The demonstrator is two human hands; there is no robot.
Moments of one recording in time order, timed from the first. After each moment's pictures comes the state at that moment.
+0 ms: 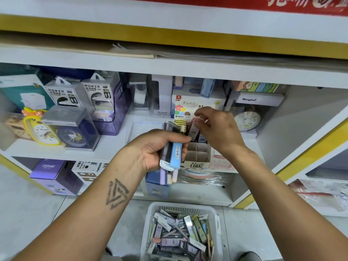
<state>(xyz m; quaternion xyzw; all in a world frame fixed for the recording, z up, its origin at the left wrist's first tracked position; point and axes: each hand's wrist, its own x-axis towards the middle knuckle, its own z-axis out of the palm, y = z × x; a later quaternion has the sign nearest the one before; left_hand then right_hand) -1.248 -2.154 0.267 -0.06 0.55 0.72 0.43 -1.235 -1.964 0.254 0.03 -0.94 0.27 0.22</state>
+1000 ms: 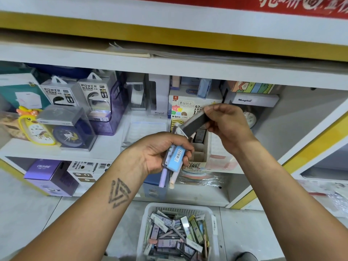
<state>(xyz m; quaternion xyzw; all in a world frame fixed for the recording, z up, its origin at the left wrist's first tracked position) -1.239 -2.144 0.267 -0.05 0.50 0.71 0.49 -1.232 -1.956 0.276 -0.14 -0.69 0.71 0.11</state>
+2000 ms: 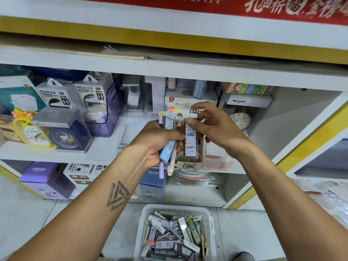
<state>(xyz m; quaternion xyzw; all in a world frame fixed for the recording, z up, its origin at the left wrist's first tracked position) -1.240 -2.135 0.274 -0.02 0.60 0.76 0.26 -1.219 -1.954 0.278 -0.01 -0.83 0.55 0.05</state>
